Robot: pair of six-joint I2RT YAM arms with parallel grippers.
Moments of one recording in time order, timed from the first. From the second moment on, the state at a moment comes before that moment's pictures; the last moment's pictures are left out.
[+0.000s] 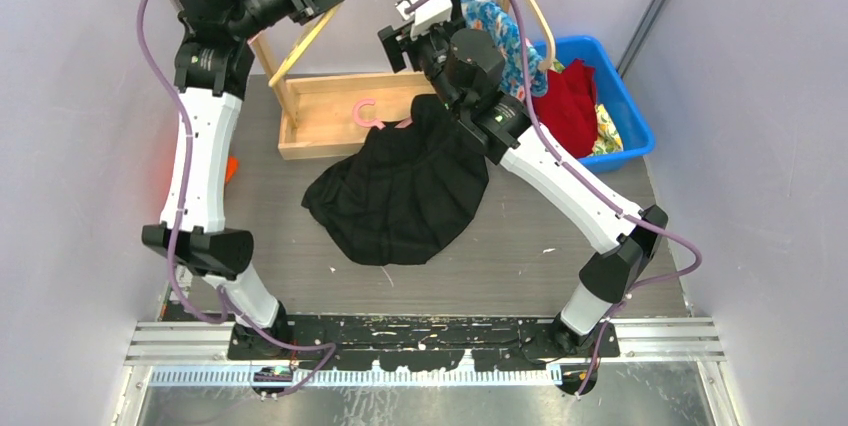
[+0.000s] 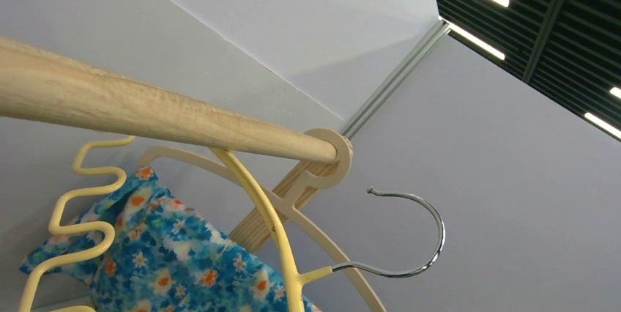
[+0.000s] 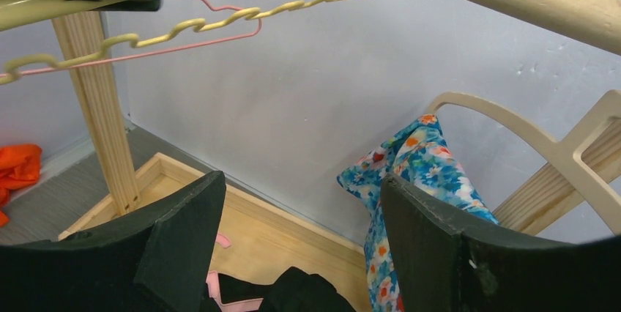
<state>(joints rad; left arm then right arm) -0.15 1.69 2.22 -0.36 0.71 -0.78 0.79 1.66 1.85 0.02 0.33 -0.32</state>
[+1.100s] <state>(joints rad) 0.00 1.85 2.27 -0.36 0.52 -0.67 0.72 1.61 1.82 0.02 0.32 -0.31</state>
